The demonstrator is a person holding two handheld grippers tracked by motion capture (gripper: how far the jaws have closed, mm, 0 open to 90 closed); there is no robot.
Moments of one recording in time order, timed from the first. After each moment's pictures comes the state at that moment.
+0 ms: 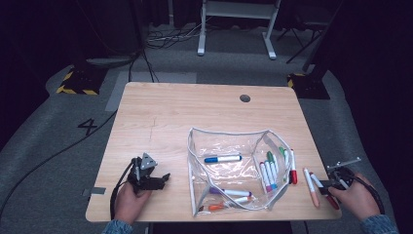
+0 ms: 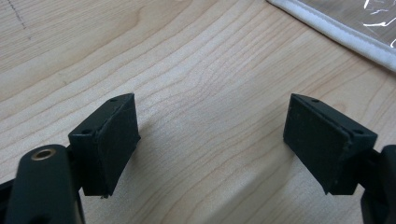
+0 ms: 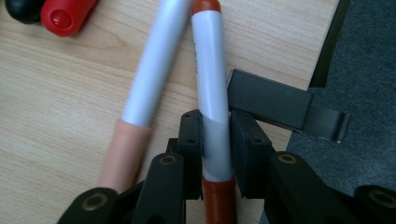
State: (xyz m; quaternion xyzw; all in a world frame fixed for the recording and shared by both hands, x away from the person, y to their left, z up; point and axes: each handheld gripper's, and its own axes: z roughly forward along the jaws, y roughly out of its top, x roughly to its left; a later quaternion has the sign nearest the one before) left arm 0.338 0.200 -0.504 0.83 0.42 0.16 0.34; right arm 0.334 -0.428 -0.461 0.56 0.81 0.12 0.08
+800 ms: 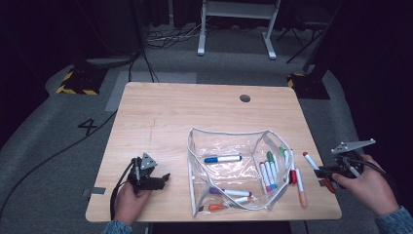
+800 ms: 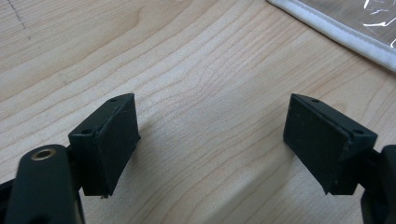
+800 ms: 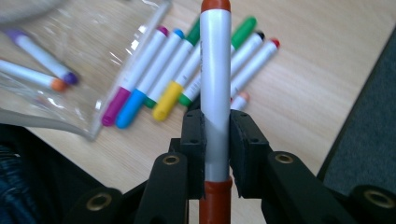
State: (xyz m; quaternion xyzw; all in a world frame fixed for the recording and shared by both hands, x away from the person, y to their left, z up) left arm 0.338 0.200 -0.504 0.83 0.42 0.16 0.34; right arm 0.328 -0.377 -0.350 0.45 0.86 0.23 0.10
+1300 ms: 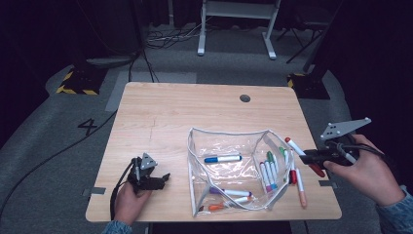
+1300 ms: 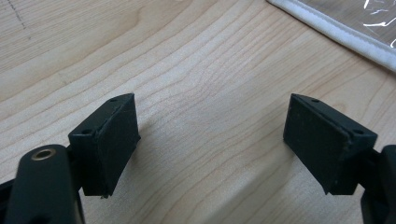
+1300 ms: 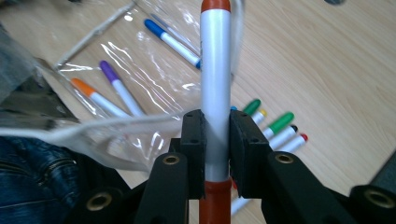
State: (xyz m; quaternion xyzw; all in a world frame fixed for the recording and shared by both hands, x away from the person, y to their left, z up) left arm 0.338 0.200 -0.504 0.83 0.42 0.16 0.34; right arm 0.327 -0.310 -0.273 0.32 0.90 0.27 0.11
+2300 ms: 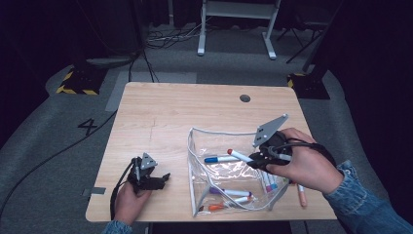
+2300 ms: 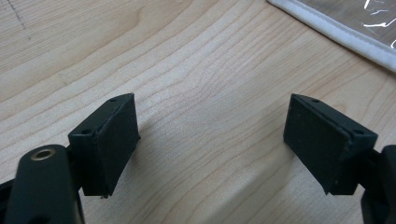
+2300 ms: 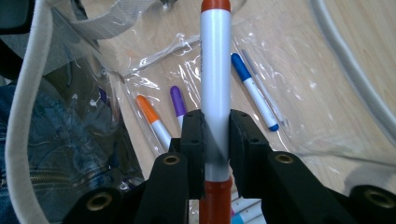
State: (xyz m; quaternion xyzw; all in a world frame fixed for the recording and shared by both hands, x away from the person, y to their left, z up) left arm 0.338 0.200 -0.504 0.83 0.42 0.16 0.34; right arm 0.332 -0.169 -0.274 0.15 0.96 0.22 0.06
